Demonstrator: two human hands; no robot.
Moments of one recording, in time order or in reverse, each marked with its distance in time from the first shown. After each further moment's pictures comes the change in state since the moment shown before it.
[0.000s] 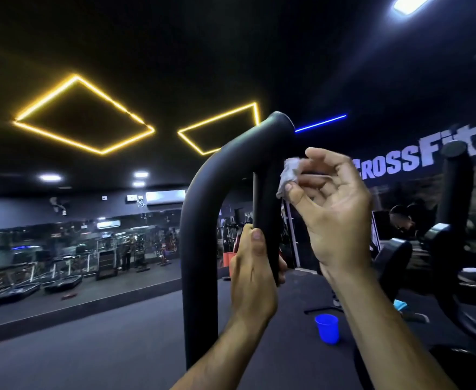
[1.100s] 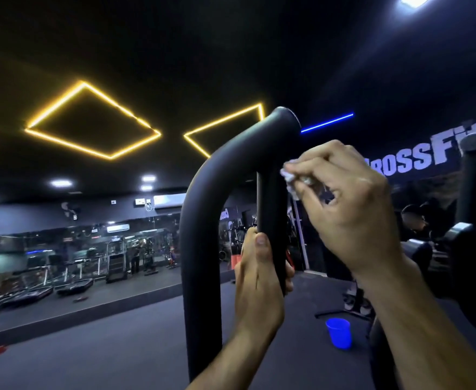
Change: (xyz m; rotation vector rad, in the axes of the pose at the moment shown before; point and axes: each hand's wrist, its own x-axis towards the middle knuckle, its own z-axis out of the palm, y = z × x) left_hand 0.000 -0.007 -0.001 -0.025 0.006 0.009; right_hand 0.018 -0.003 -0.013 -0.714 -0.192 -0.569
